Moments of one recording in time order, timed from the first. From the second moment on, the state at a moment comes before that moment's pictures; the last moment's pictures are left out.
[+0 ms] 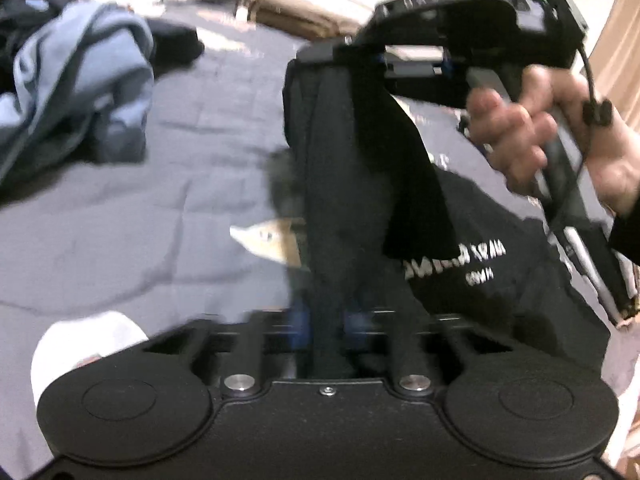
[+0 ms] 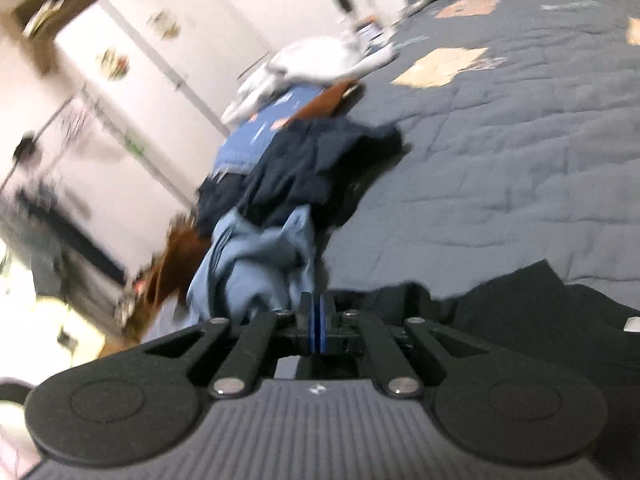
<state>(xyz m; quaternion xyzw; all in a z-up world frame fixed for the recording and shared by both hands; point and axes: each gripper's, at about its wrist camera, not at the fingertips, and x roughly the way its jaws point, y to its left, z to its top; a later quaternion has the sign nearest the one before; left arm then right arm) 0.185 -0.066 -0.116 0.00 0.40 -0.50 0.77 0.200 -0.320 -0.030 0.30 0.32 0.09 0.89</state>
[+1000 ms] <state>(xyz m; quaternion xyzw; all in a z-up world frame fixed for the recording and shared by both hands) 0.190 -0.060 -0.117 0.00 0.42 -0.47 0.78 0.123 -0.305 -0.033 0.07 0.40 0.08 0.91</state>
